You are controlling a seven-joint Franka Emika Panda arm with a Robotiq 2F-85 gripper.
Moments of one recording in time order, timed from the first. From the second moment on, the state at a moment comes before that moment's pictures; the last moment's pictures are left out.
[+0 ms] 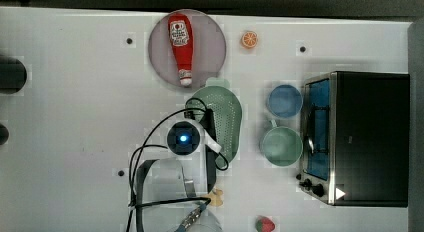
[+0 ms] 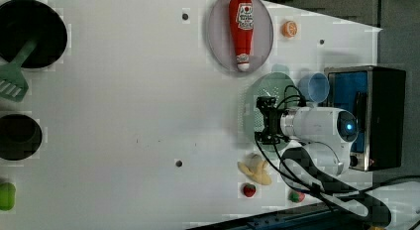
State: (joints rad) arm 0.14 0.37 0.02 -2.47 -0.04 1.26 0.83
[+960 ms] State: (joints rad) arm 0.31 0.43 0.04 -2.33 -0.05 1.12 1.10
